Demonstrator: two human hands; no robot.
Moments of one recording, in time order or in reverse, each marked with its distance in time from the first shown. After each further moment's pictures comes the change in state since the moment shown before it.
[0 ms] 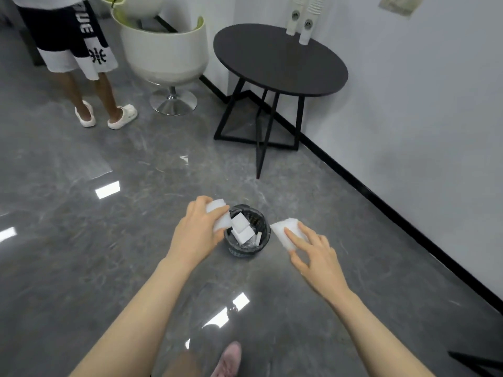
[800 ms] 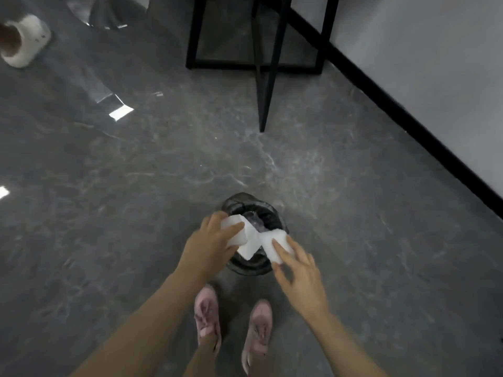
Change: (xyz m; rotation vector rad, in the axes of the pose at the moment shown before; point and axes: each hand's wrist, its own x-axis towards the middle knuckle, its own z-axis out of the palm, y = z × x) left_hand 0.308 -0.119 0.268 0.064 -0.498 0.052; right_hand 0.297 0.106 0.244 0.232 -0.287 0.287
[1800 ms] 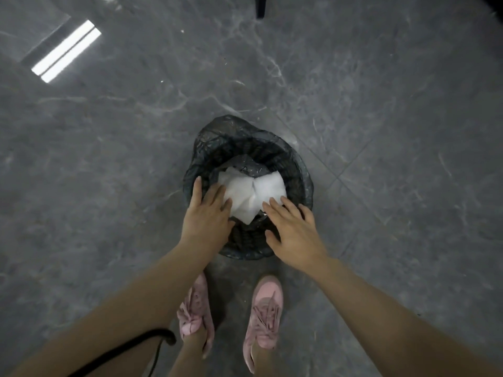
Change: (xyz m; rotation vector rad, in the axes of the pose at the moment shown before) left_hand 0.122 -0.084 0.258 0.695 -0.304 0.079; right_hand 0.140 0.137 0.182 -0.283 -0.256 -0.135
